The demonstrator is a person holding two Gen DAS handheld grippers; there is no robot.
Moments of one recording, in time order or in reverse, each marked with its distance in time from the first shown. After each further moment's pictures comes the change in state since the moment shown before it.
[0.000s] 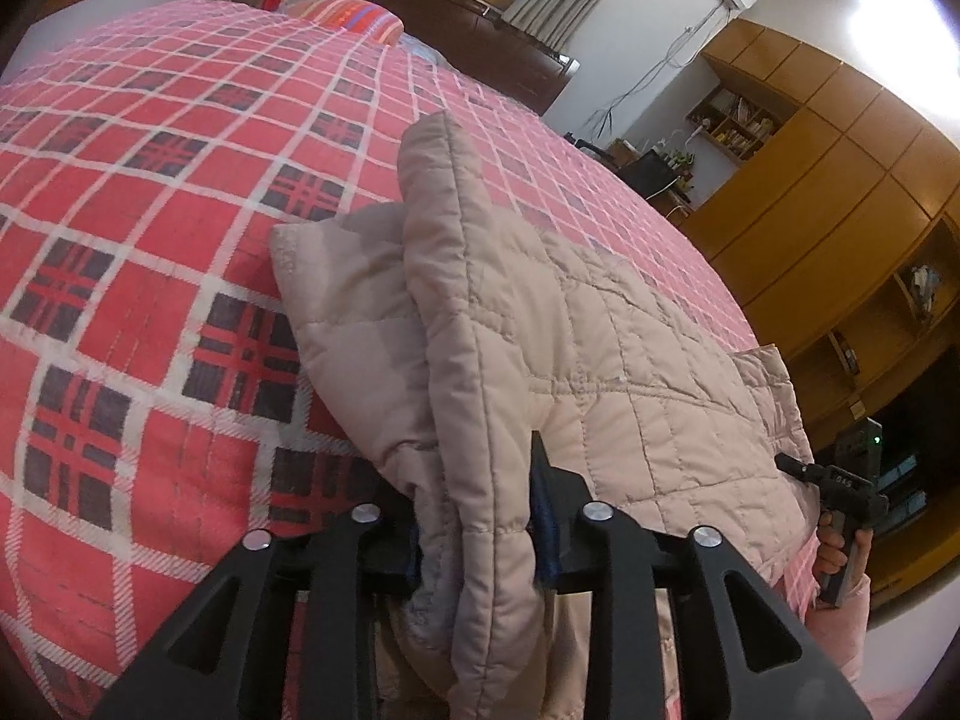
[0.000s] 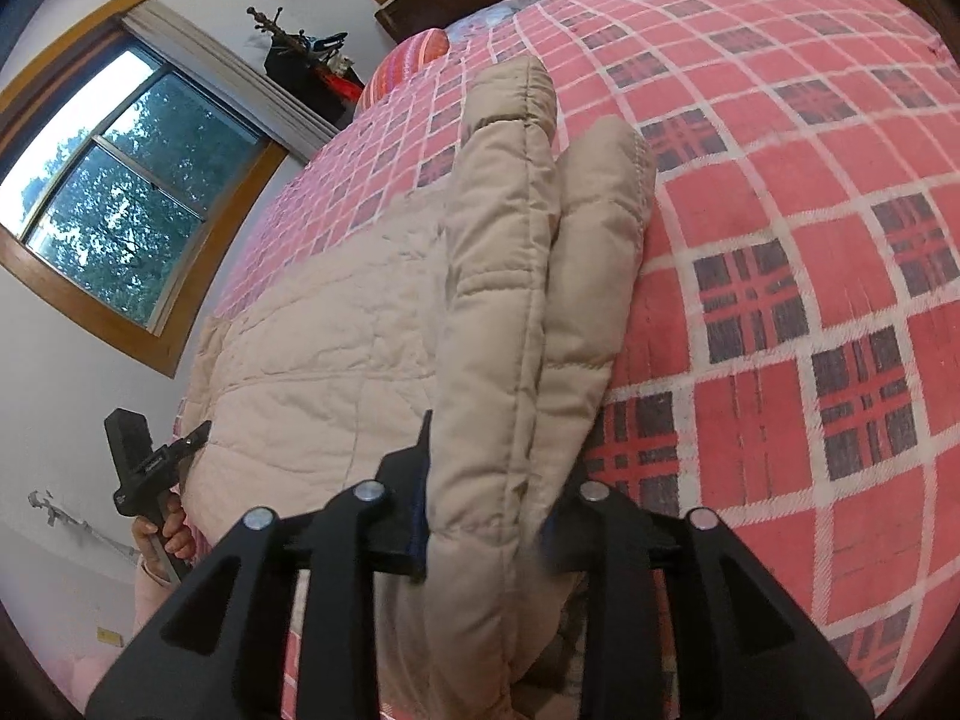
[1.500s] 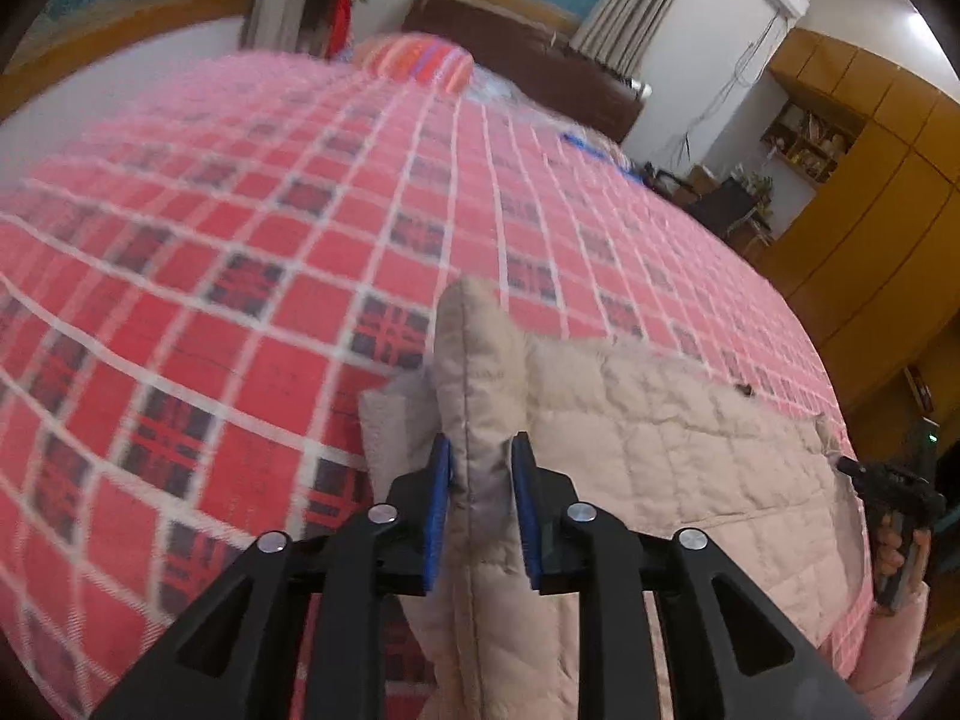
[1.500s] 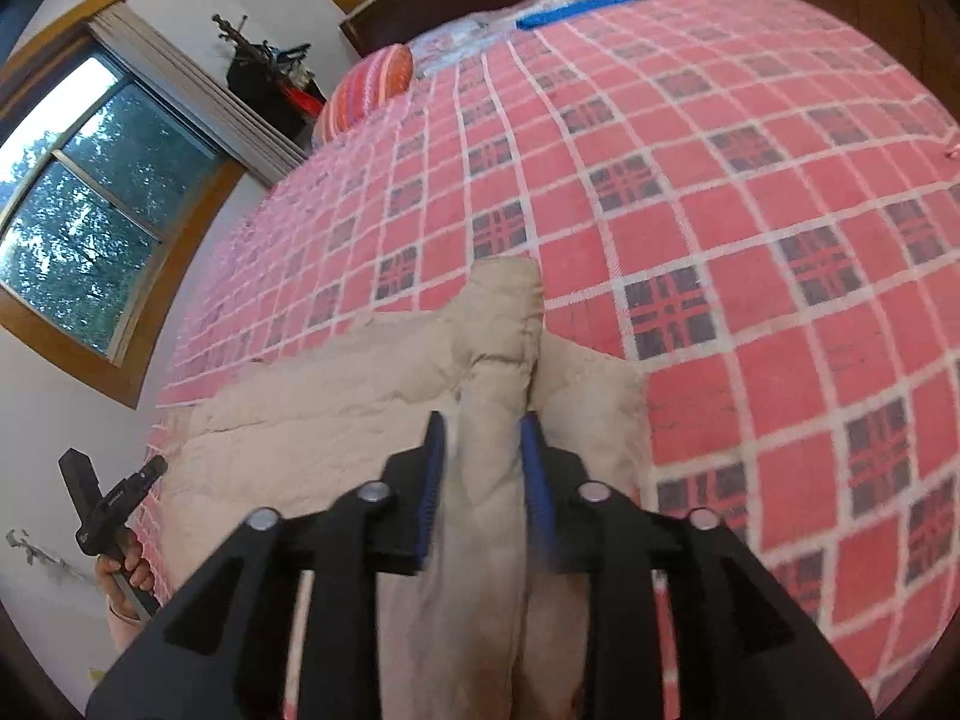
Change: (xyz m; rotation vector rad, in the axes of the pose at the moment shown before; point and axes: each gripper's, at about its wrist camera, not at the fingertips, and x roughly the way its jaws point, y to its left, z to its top) left arm -0.036 -0.019 0.055 0.014 -0.116 0.255; right arm -0.004 0.000 0.089 0.013 -0.025 -0.101
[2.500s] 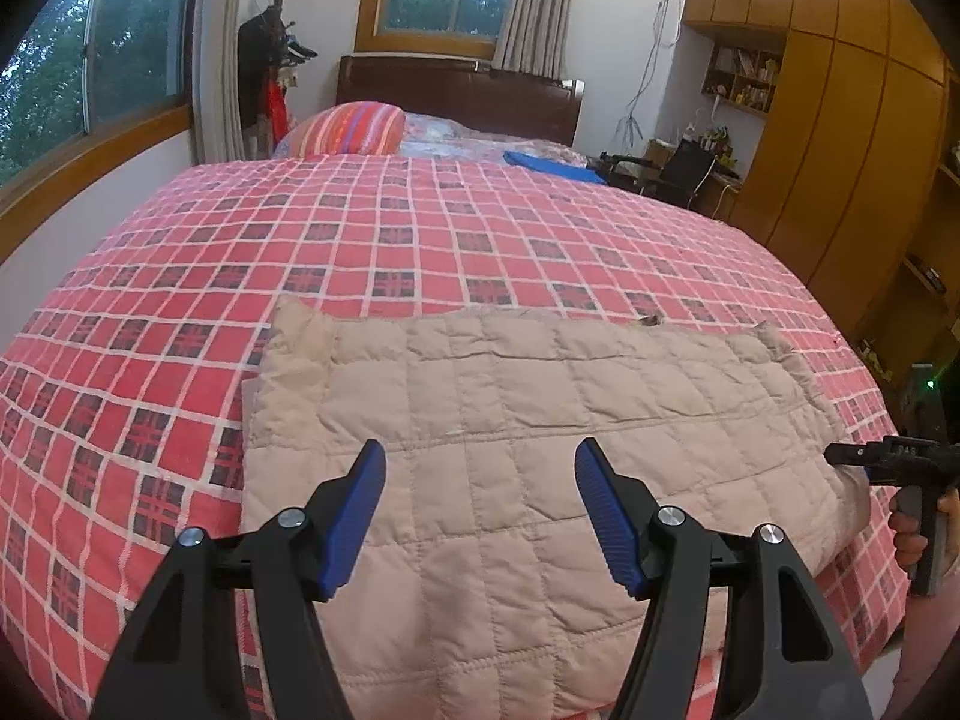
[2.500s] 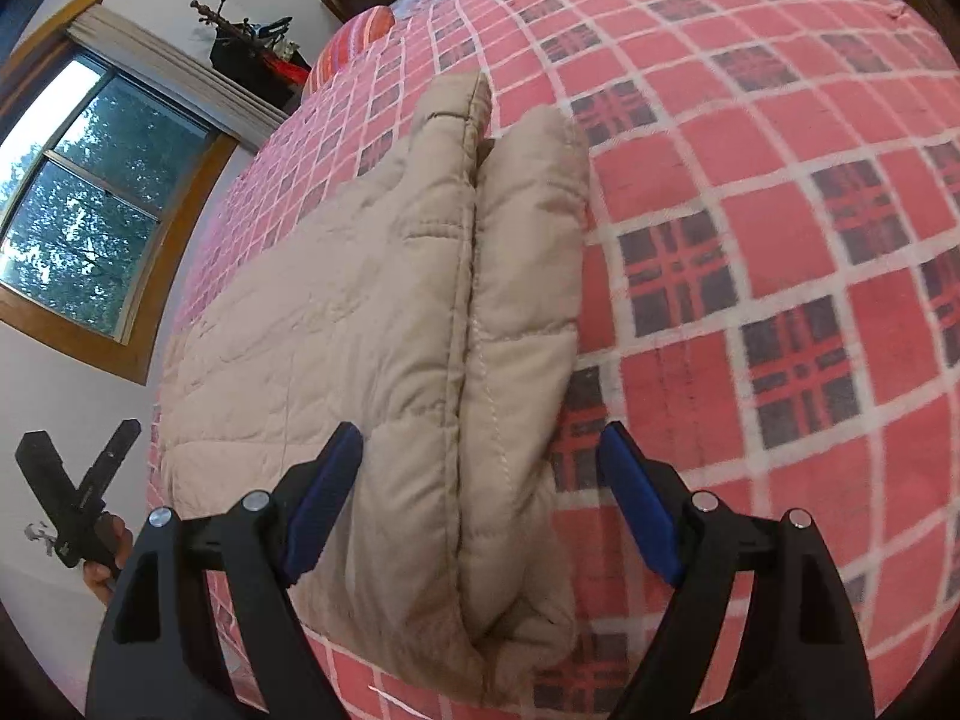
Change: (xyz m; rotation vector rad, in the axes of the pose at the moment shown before) left arm -0.031 -0.119 -0.063 0.227 -0.042 0.046; right arm 0.007 -0.016 -0.082 0.069 0.119 0.028
